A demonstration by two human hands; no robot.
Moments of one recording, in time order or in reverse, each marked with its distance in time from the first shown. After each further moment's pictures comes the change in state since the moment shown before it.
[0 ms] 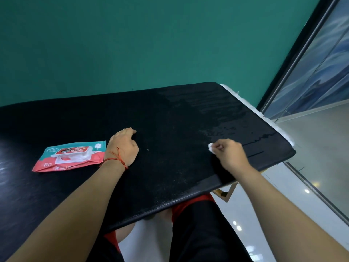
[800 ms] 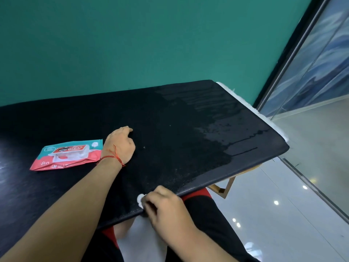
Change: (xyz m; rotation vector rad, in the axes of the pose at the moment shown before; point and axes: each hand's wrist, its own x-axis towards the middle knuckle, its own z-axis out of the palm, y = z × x) left_hand 0.001 -0.002 0.002 0.003 0.008 0.019; right_hand -0.186 -0.115 0.091 0.239 -0.164 -0.481
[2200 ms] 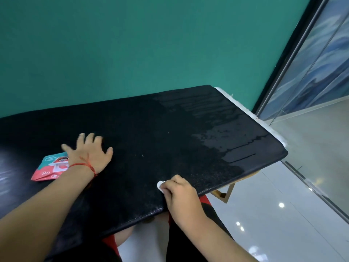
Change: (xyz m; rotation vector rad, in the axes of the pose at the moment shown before) left_hand -0.005 -0.051 -0.053 0.495 -0.116 -0.211; right_hand 0.029 0.047 -0.027 -0.095 0.149 0.112
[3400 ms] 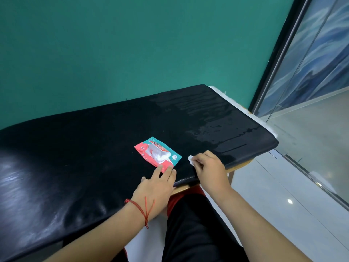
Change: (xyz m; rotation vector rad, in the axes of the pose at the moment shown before) left_hand -0.188 0.141 -0.008 0.170 0.017 0.722; right_hand 0.018 0.068 -0.078 -0.115 0.131 0.228
